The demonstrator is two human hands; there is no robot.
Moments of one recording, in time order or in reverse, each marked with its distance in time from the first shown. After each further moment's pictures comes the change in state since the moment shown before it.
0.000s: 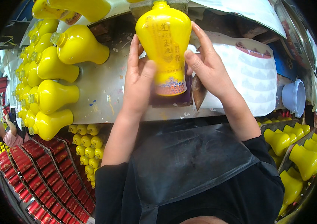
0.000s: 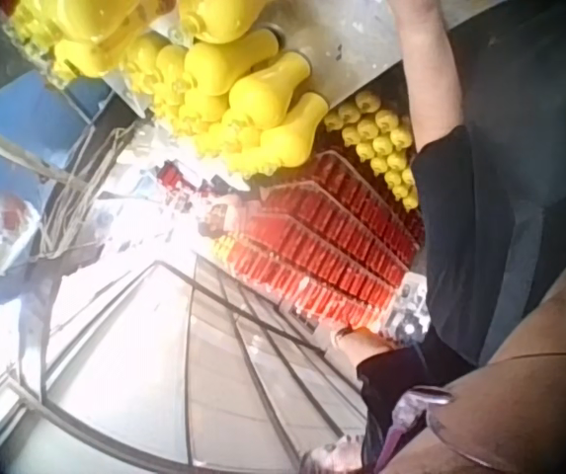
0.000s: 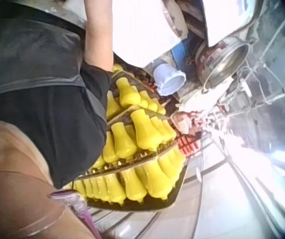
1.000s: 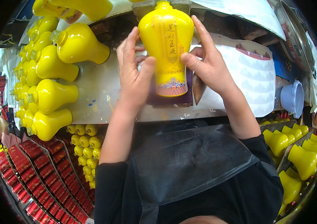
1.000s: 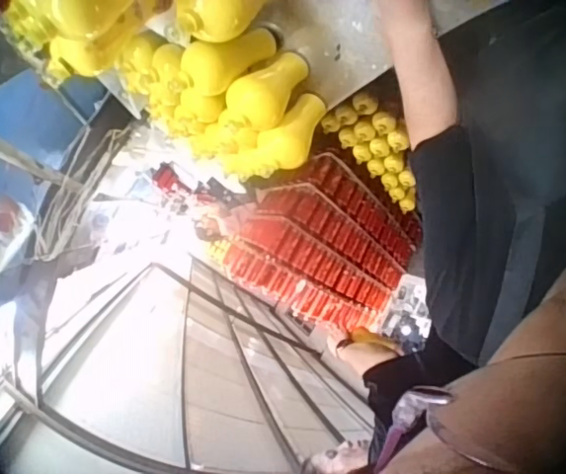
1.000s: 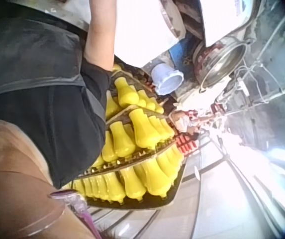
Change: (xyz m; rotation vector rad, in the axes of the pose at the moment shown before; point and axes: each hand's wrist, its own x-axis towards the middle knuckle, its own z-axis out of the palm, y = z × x) left_hand 0.018 0.000 -0.022 0.510 -0.022 0.296; right_hand 0.012 0.006 -0.005 -0.126 -0.031 -0.116
